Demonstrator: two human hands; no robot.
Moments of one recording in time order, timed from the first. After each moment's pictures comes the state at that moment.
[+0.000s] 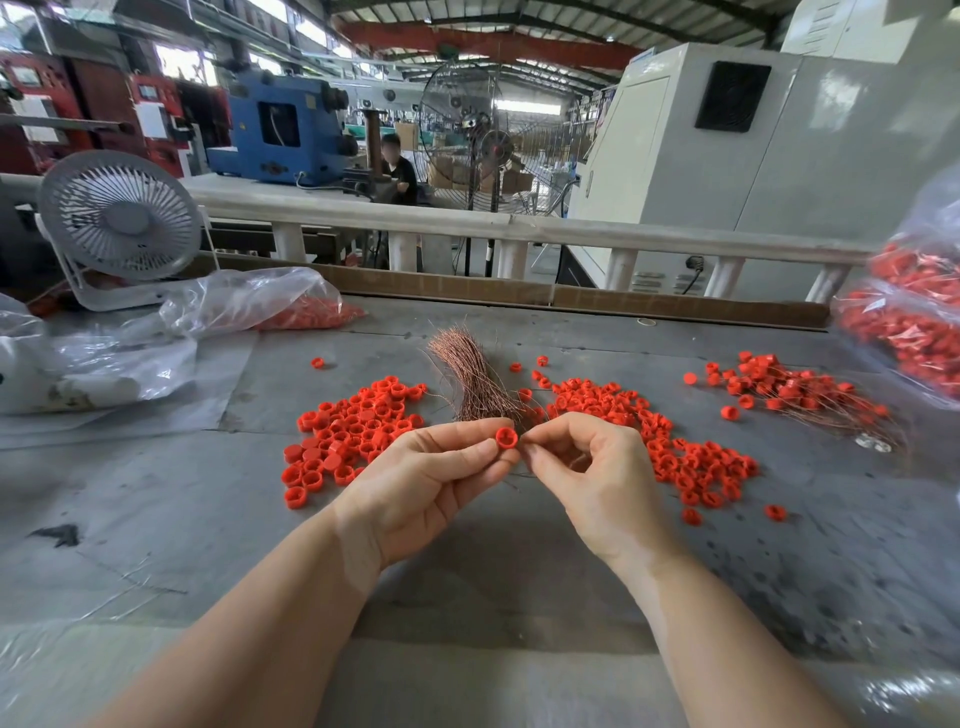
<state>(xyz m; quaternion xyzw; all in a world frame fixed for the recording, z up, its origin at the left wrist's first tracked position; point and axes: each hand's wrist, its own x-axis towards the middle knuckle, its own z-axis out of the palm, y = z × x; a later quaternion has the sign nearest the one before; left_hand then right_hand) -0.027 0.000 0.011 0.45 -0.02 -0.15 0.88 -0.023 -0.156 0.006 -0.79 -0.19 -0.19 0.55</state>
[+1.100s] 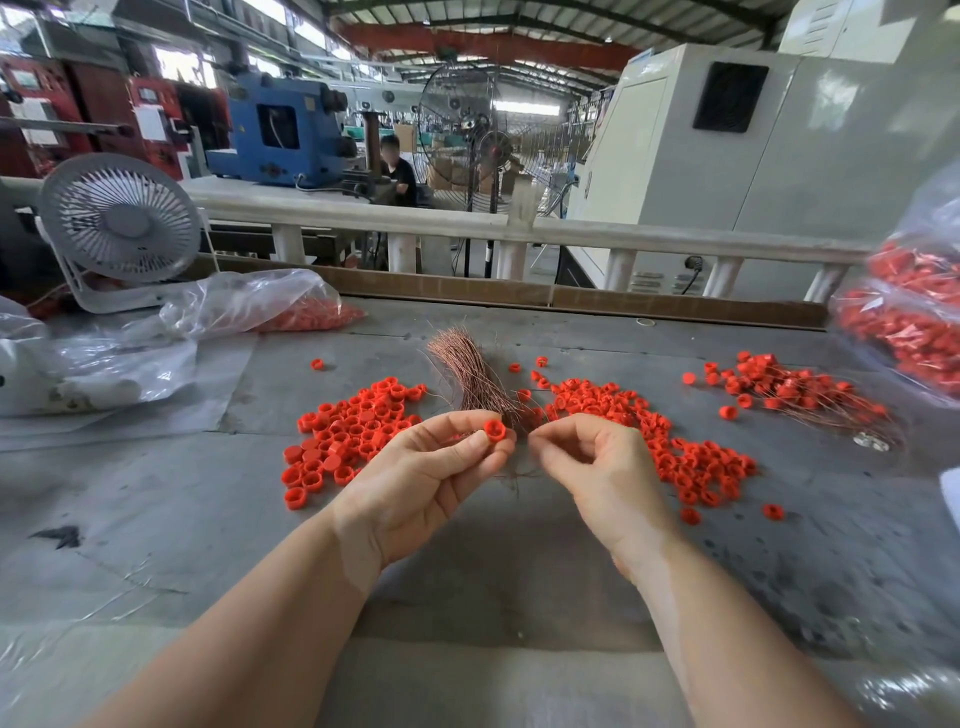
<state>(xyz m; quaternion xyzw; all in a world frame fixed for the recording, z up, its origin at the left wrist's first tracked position) -0.026 0.000 0.010 0.42 -0.02 -0.13 0.90 -0.020 -0.162 0.005 -0.79 -0.11 -0.13 0.59</state>
